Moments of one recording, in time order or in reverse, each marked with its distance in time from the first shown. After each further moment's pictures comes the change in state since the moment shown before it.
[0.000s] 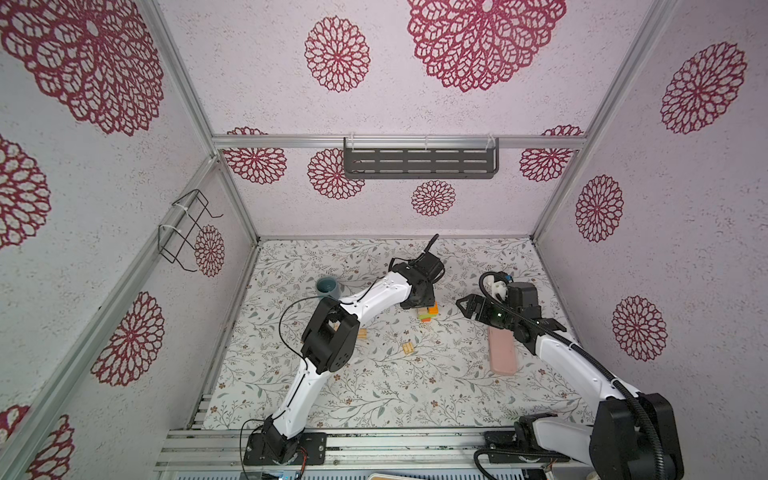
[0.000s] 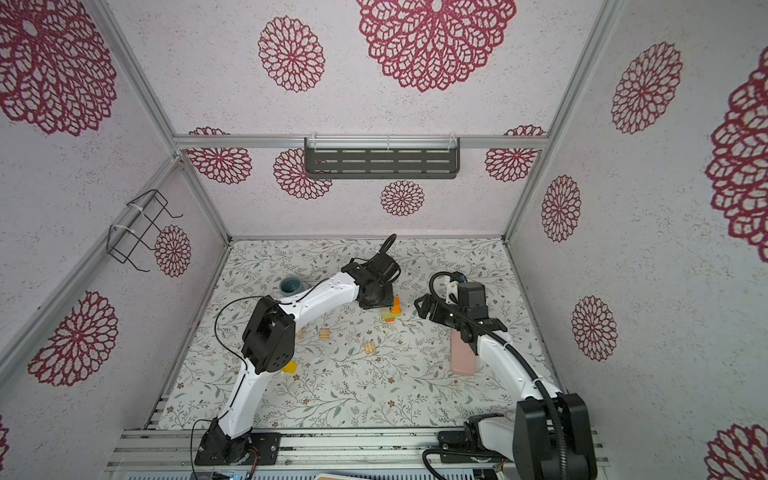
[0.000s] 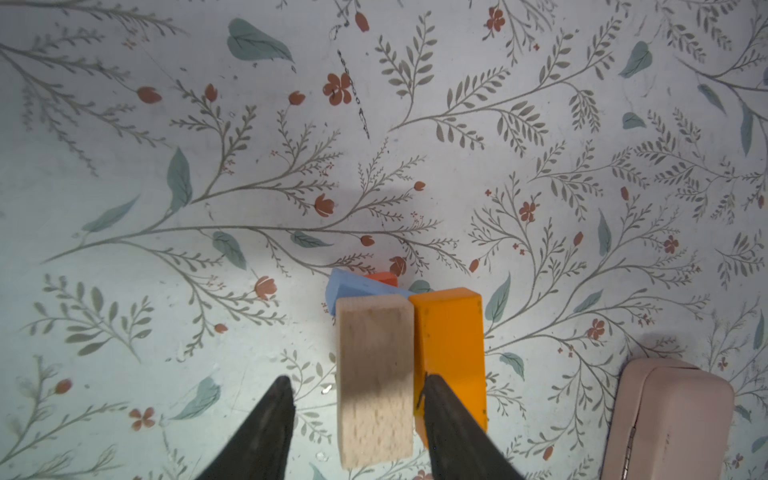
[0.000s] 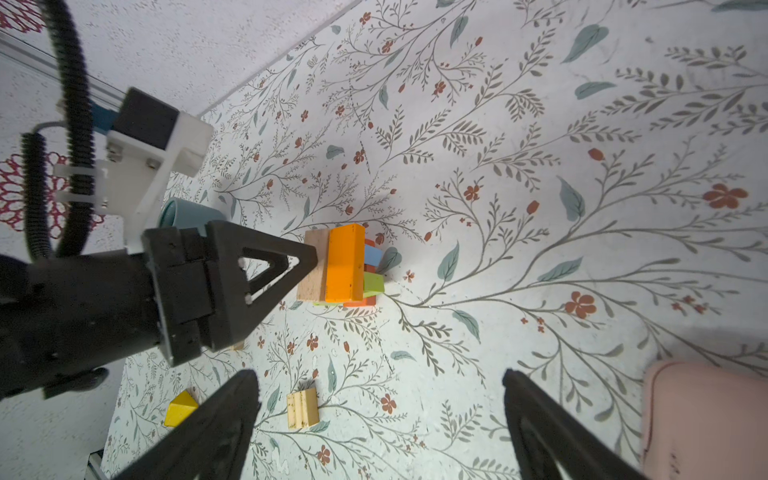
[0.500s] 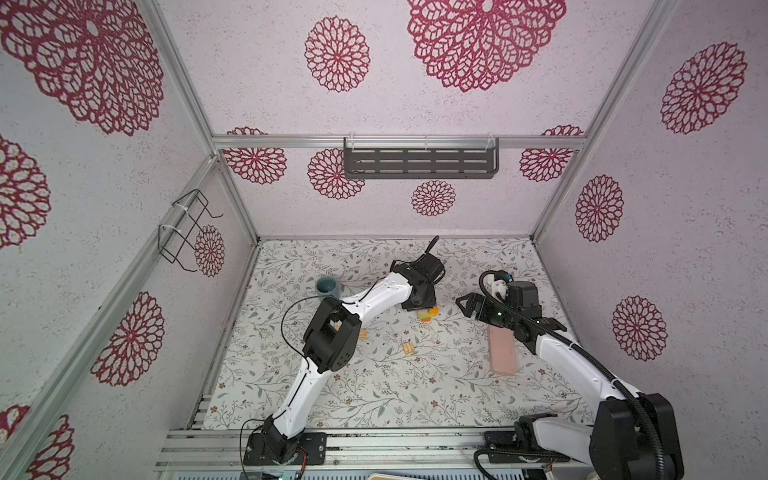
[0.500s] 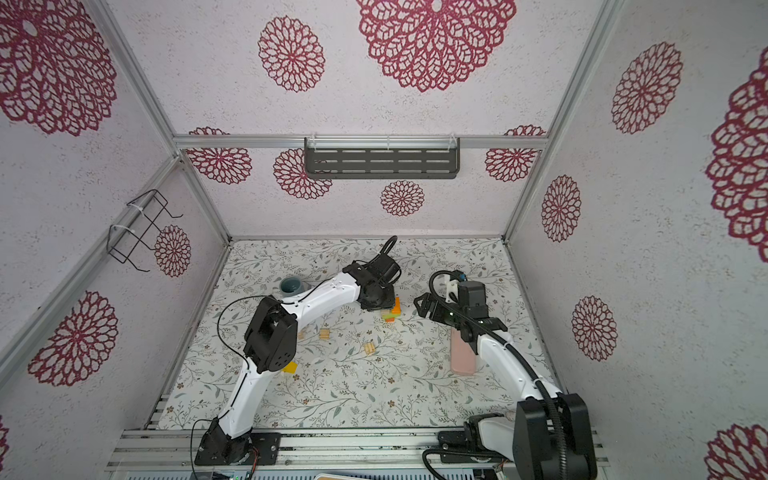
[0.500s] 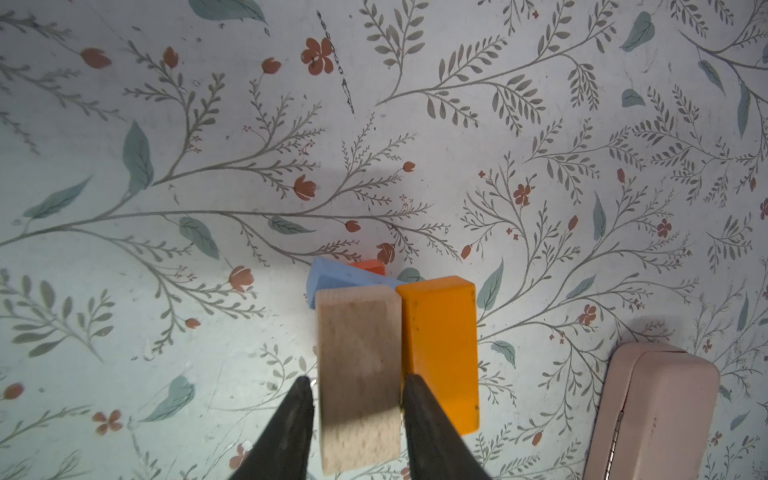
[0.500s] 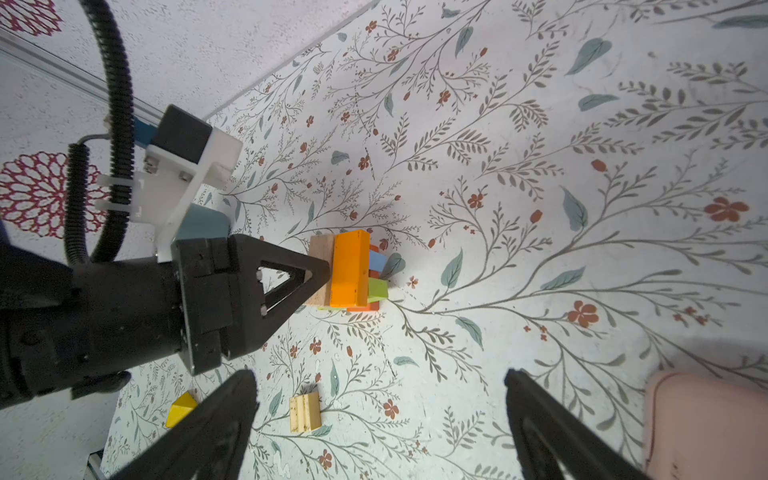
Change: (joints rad) left arm 0.000 0.030 0.008 0.002 0.062 -0.013; right arm 0.000 0.000 0.005 0.014 -0.004 -0.001
